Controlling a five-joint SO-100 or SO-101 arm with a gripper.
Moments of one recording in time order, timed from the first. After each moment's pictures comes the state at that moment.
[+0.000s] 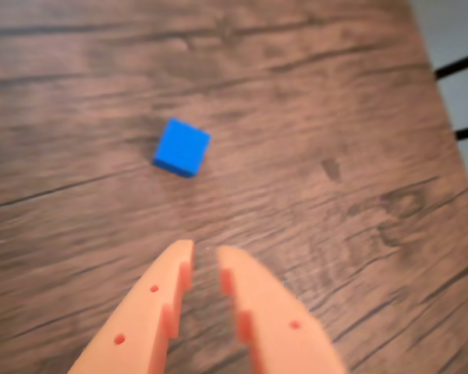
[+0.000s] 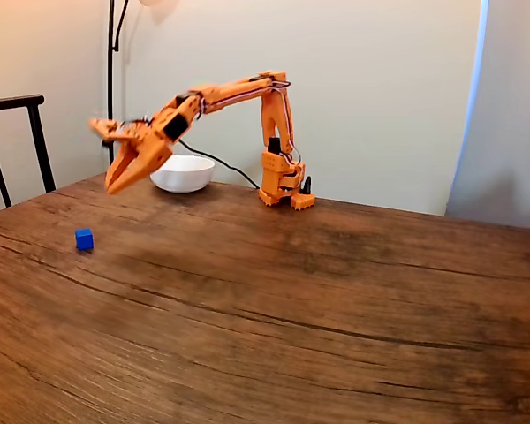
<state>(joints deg) 40.9 77.0 94.4 22.9 119.6</state>
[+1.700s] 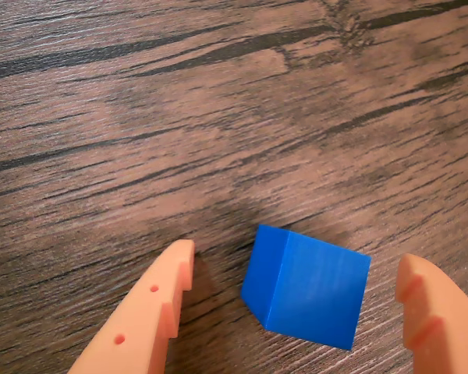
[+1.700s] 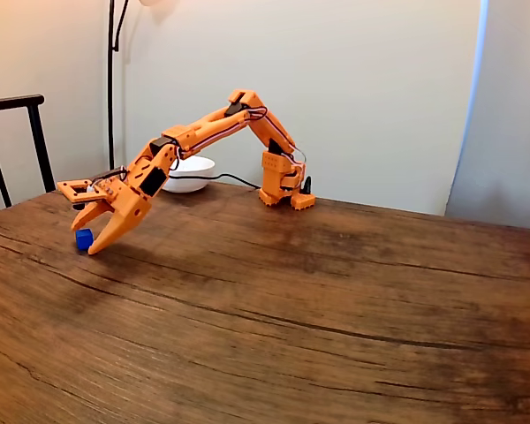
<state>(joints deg) 35.7 43.5 65.0 22.1 109.5</state>
